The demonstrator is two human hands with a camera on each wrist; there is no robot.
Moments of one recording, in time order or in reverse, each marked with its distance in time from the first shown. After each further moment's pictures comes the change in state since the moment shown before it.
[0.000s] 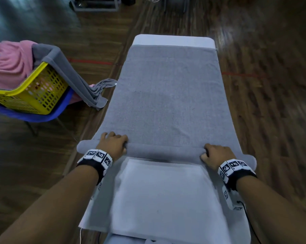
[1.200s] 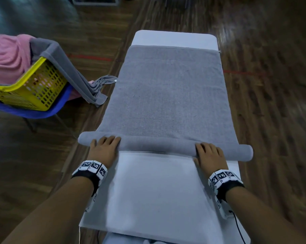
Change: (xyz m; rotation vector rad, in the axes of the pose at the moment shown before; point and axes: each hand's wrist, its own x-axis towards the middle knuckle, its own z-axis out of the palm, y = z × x) left_hand -0.025 -0.018 0.034 -0.021 0.042 -0.115; right_hand -0.017 -0.028 0.029 -0.078 0.219 -0.102
